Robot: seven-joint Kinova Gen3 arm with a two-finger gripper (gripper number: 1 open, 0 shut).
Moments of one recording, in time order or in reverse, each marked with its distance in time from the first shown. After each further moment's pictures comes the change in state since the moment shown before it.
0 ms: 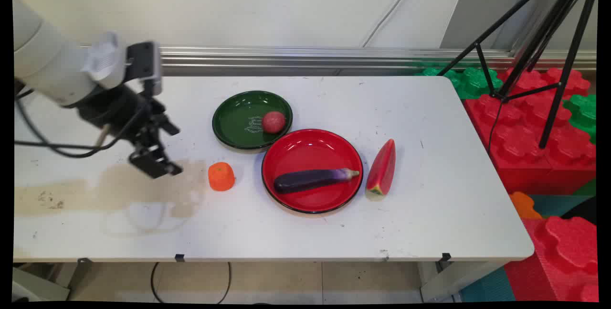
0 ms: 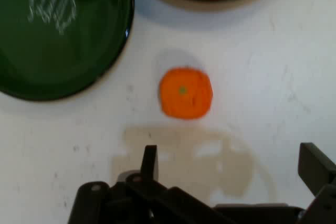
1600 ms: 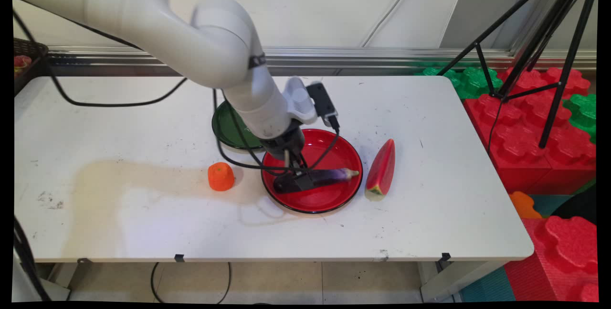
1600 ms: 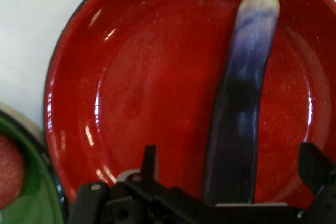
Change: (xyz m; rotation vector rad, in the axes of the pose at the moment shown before) arm 0.198 0.044 0.169 0.020 0.001 -0.054
